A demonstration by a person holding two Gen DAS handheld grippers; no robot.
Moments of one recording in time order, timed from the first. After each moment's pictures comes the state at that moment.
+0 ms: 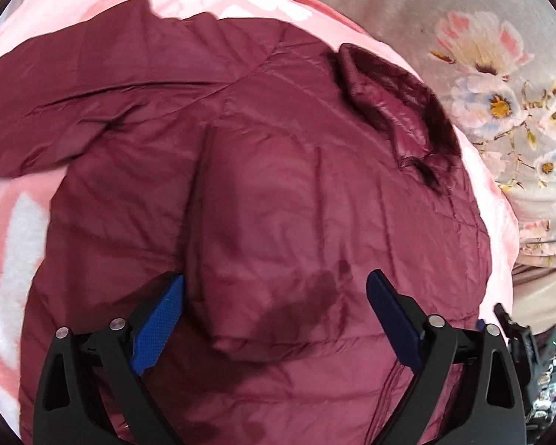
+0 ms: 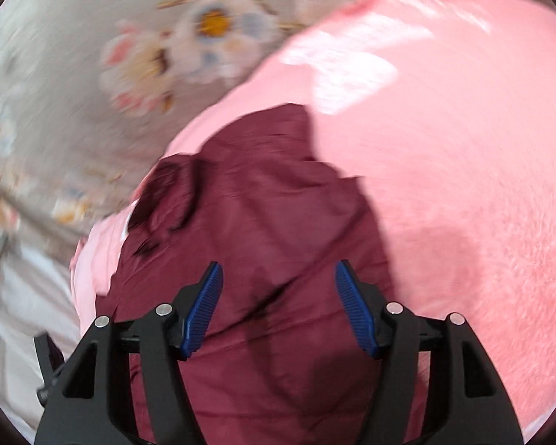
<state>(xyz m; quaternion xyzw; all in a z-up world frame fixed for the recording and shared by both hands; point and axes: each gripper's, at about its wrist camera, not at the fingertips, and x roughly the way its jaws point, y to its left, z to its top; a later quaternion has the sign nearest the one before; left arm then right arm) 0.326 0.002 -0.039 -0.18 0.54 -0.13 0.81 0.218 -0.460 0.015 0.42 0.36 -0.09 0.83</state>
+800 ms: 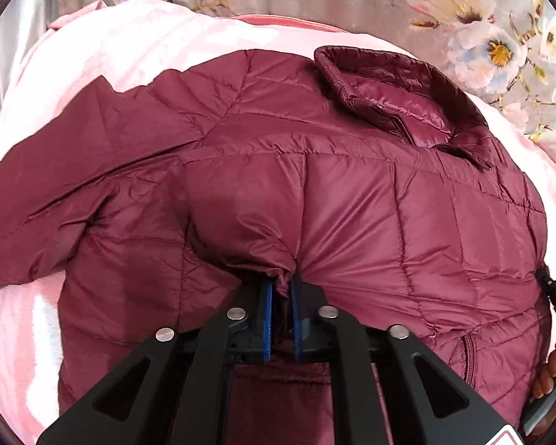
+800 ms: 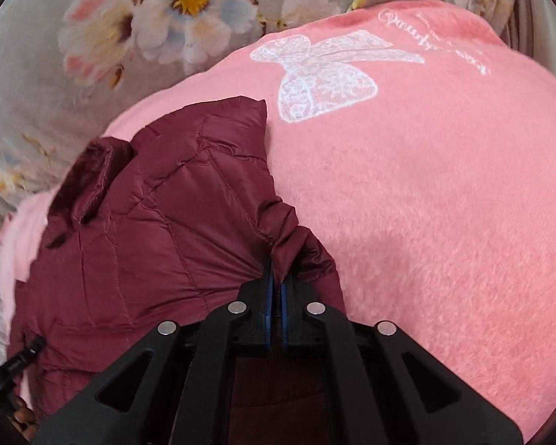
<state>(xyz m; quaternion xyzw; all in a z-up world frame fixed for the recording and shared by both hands) 0.339 -0.023 -0.040 -0.02 0.49 -0.10 0.86 0.260 -0.447 0.009 0.23 0.42 -0.19 0.86</state>
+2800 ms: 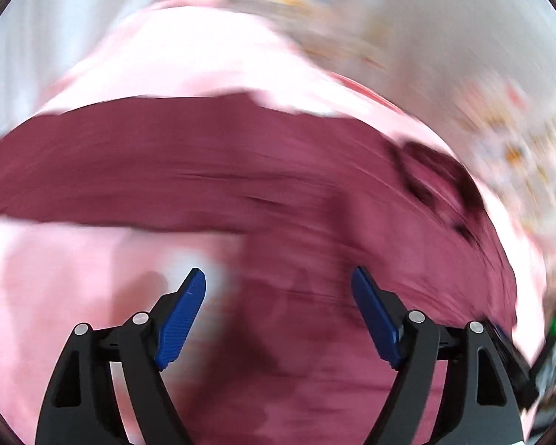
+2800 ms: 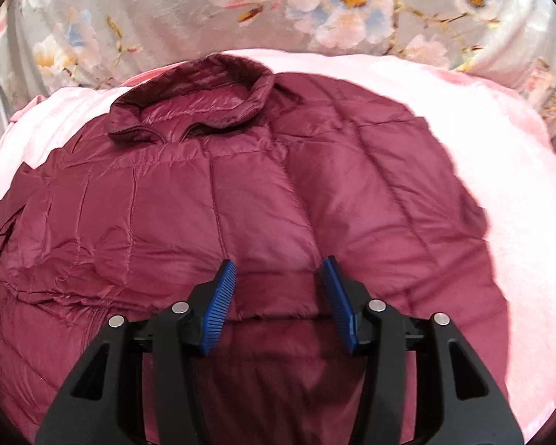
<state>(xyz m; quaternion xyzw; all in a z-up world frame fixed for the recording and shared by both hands) 0.282 0.132 0.004 -0.18 0.44 -0.02 0.88 0.263 -0.301 0.022 0.09 0.43 -0.12 0.89</state>
